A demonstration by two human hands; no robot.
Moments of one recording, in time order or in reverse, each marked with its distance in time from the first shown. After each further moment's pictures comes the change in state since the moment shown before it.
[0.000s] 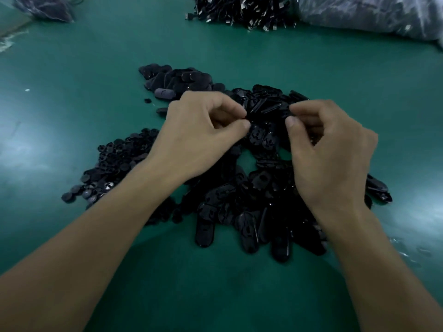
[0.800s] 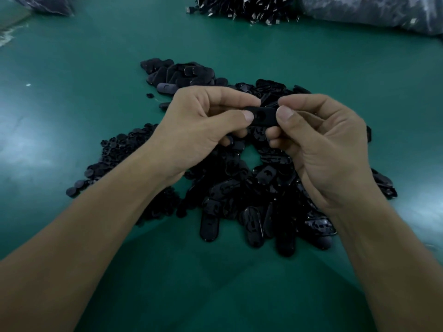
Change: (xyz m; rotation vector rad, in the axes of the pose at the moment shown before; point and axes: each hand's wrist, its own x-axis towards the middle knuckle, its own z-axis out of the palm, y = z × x) left_hand -0.003 -0.007 -0.006 -0.490 -0.161 -0.083; right_hand 0.003 -0.009 0.001 0.977 -0.267 0.416
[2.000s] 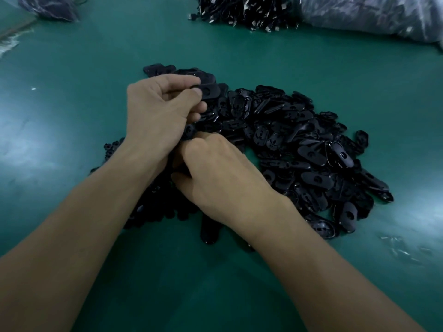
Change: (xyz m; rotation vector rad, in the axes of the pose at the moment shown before) left_hand 0.012 -0.003 -0.021 -0.033 0.521 -0.034; right_hand -0.013 0.005 0.089 -1.285 -0.608 -0.246
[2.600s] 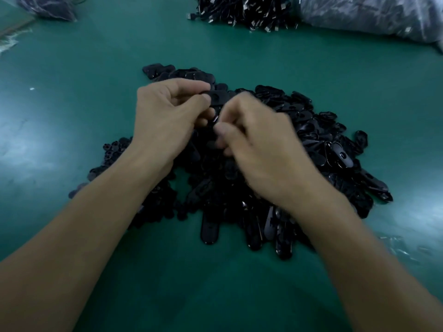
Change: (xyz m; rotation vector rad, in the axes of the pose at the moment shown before) left_hand -0.003 -0.003 0.004 0.025 -0.086 0.038; right_hand -0.010 0.038 -0.025 0.482 0.245 0.142
